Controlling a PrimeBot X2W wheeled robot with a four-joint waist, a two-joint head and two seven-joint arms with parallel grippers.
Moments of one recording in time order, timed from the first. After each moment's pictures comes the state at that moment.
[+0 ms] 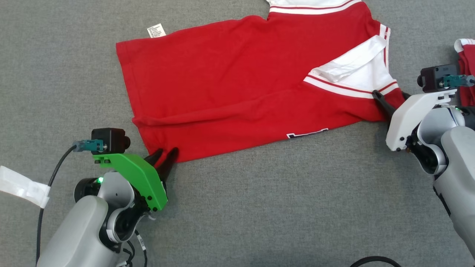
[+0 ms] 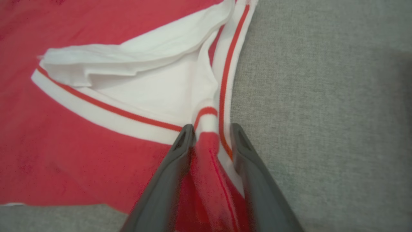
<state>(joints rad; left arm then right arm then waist) -0.39 0.34 -0.49 0.22 -0.89 0.09 0.40 -0.64 -0.41 0.32 0.56 0.55 0.13 0.25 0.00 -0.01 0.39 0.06</state>
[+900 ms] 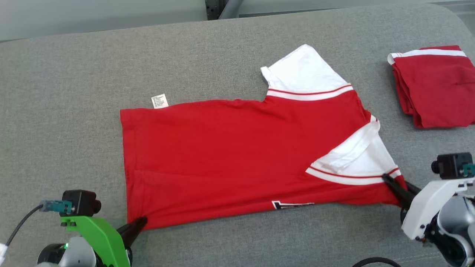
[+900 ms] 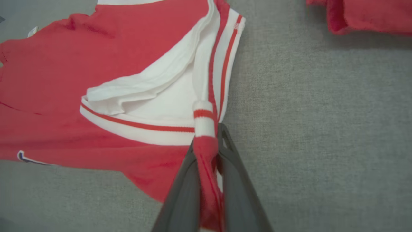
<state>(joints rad) -0.08 0.57 -0.42 -0.05 -1.02 0.08 0.51 -0.13 -0.46 0.13 0.11 0.70 0.13 0.39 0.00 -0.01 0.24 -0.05</state>
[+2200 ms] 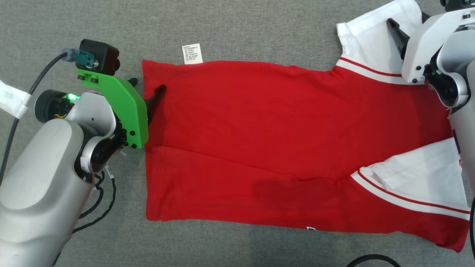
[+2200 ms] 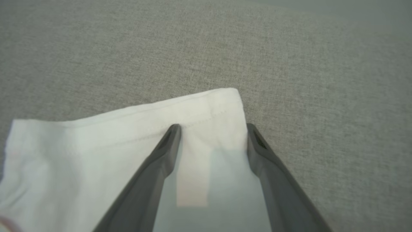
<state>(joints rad) -0.75 0.44 -0.57 0.24 -0.77 0.06 0.61 -0.89 -0.37 0.19 0.52 0.36 0.13 0.47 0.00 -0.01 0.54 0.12</state>
